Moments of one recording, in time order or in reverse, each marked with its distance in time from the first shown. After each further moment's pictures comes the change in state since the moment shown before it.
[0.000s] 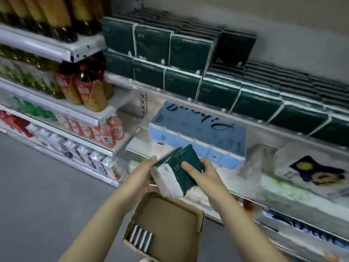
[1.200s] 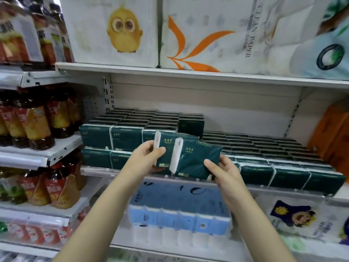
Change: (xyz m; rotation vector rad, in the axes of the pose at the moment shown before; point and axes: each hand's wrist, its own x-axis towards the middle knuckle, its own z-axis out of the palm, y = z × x) left_hand 0.029 0.226 0.047 0.231 -0.202 0.607; right_hand -0.003 -0.159 -0.059 0.351 0.311 -0.518
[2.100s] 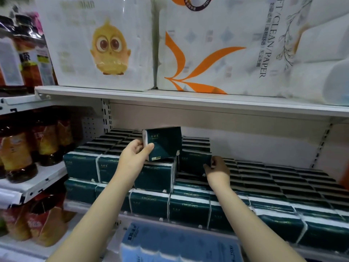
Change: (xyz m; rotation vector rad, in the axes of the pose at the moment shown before) left_hand 0.134 0.019 -0.003 0.182 0.328 0.223; right_hand 0.216 0.021 0.006 -0.622 0.203 -0.054
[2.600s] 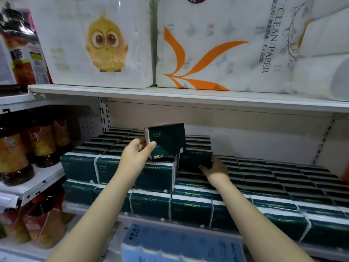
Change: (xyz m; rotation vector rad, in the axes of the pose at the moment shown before) left_hand 0.010 -0.003 0.002 0.022 -0.016 -0.033; right_hand 0.010 -0.001 0.004 -0.141 -0.175 0.032
